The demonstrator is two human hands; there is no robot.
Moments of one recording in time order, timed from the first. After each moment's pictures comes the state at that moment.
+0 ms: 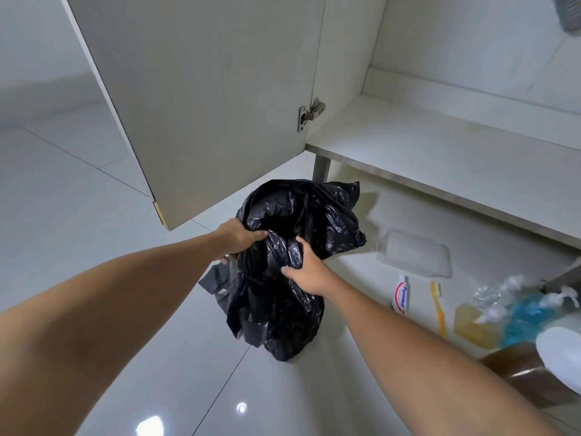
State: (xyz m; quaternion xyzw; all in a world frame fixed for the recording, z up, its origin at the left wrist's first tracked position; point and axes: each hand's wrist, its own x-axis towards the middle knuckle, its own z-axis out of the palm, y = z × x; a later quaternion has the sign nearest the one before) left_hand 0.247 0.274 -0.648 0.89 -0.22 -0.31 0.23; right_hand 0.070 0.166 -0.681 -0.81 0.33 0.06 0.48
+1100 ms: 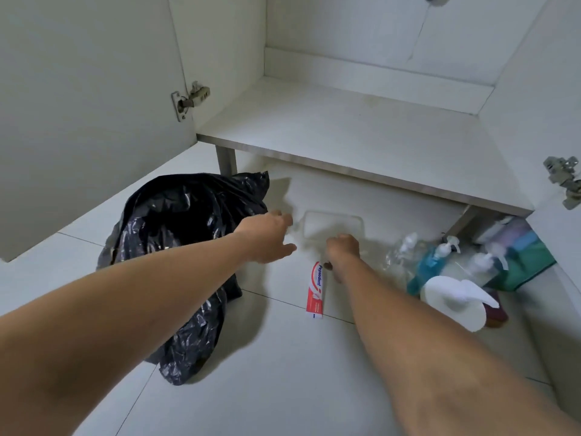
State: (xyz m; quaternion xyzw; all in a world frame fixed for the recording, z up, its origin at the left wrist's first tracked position) left_hand 0.072 0.110 -0.633 0.77 -0.63 -0.08 0.00; right_hand -0.069 0.002 -0.701 -0.50 0.66 -0.23 0.51
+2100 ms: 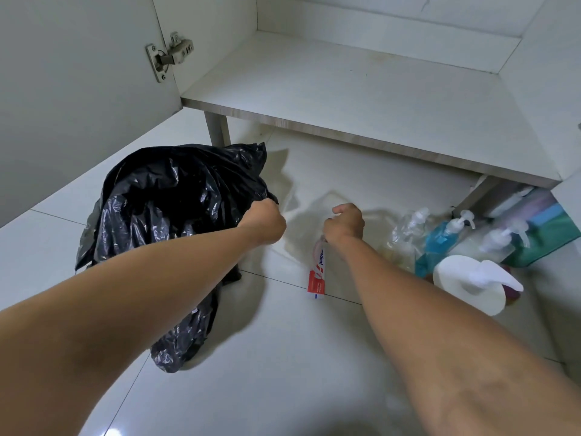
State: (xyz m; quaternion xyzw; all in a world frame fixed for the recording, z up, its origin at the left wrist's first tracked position) left_hand 0.071 0.085 -0.687 0.86 -0.42 -0.25 0.16; right_hand -0.067 -0.010 -0.720 -0.58 0.64 -0.25 0.44
